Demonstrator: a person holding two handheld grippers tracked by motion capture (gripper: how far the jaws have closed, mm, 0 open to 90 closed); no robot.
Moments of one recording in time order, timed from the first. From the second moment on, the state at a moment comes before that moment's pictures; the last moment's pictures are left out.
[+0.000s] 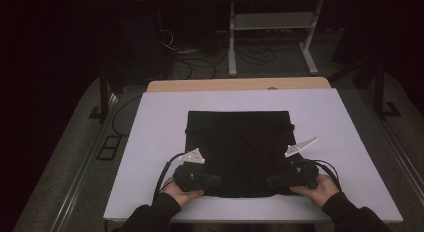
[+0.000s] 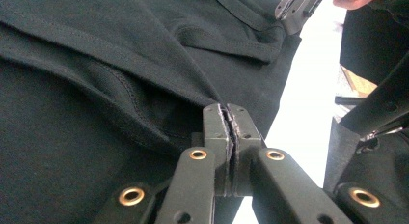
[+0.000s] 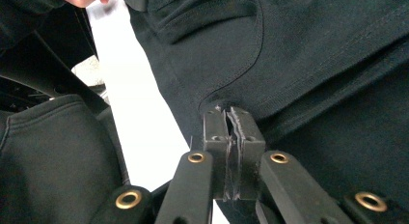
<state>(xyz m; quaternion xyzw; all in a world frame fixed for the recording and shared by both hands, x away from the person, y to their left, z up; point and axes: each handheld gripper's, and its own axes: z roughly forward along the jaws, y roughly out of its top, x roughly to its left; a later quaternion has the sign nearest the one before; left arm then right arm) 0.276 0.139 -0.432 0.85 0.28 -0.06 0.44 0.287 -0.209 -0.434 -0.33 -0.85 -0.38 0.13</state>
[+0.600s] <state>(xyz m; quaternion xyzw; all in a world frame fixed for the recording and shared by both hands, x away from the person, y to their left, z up) 0.268 0.148 -0.431 0.86 0.27 -0.10 0.42 0.280 -0.210 -0.435 -0.31 -0.86 -0.36 0.16</state>
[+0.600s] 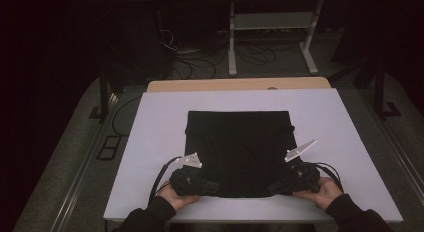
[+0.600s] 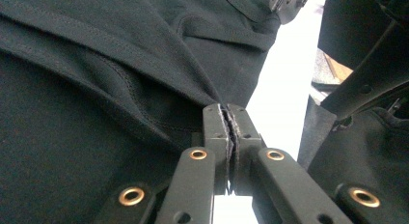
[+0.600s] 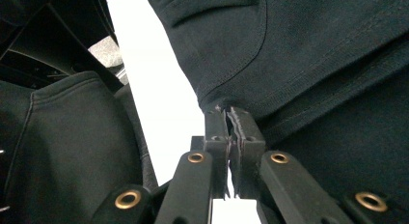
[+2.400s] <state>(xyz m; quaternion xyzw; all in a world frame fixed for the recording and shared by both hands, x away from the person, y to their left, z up) 0.264 0.172 -0.414 0.84 0.34 -0.08 0.42 0.286 -0.205 -0.415 -0.32 -0.85 -0.39 0.11</state>
